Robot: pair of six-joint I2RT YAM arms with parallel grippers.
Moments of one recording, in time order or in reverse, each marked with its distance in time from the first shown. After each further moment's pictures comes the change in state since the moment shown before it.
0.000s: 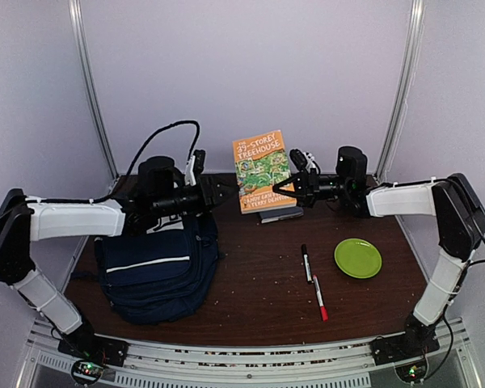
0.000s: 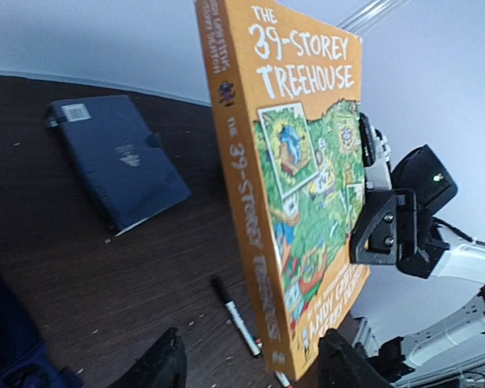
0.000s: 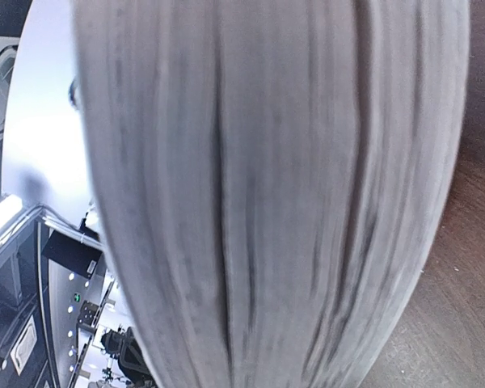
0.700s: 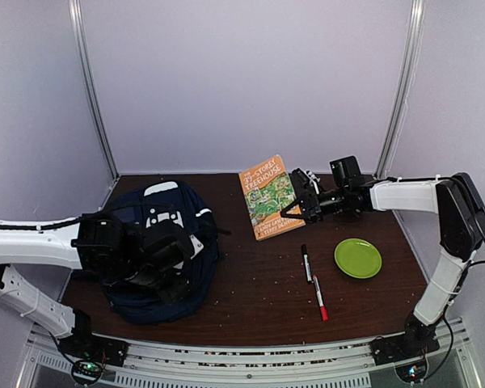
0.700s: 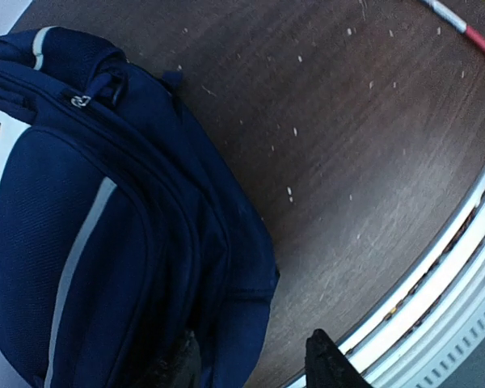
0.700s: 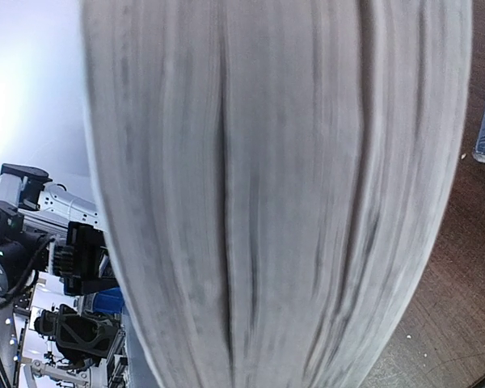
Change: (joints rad) left arm -0.536 -0.279 0.057 -1.275 -0.634 0.404; right arm -0.034 -0.006 0.056 -0.668 0.108 -0.622
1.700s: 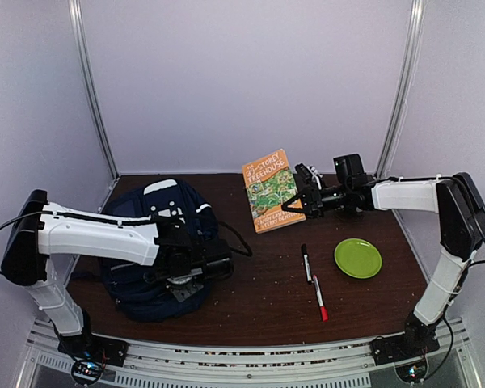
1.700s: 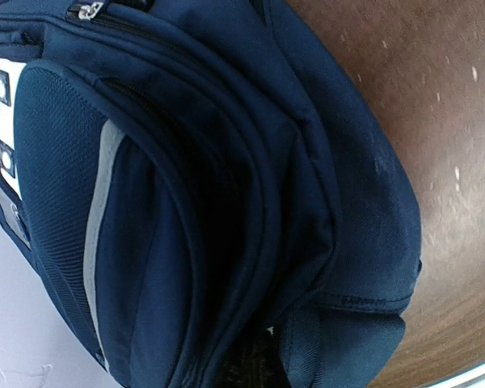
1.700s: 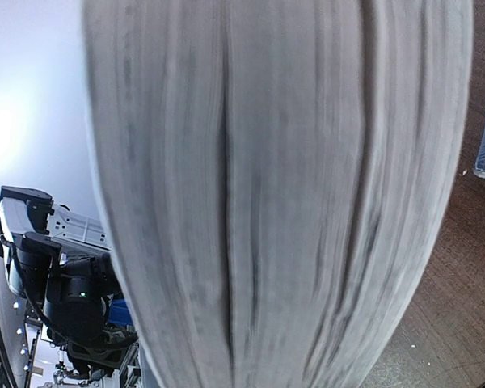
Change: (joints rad) left arm 0.054 0.410 0.156 -0.244 -0.200 0.005; right arm -0.021 0.000 -0.003 0.092 -0.030 0.093
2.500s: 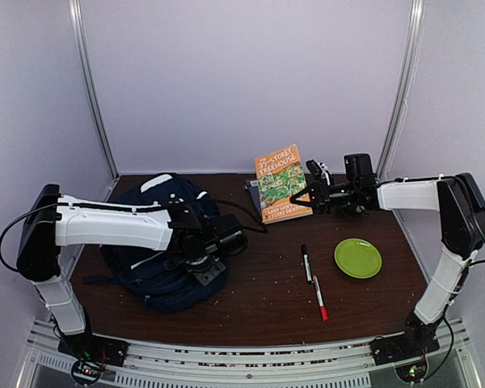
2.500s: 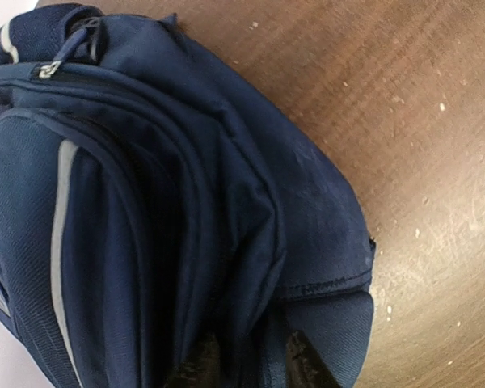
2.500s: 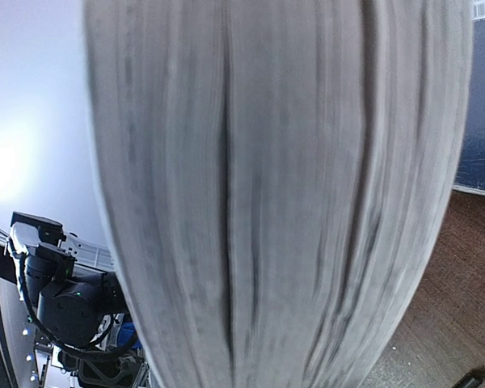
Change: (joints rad) left arm 0.092 0.096 0.125 0.219 0.070 0.108; right arm -0.072 0.000 -0.031 0.106 -0.018 0.099
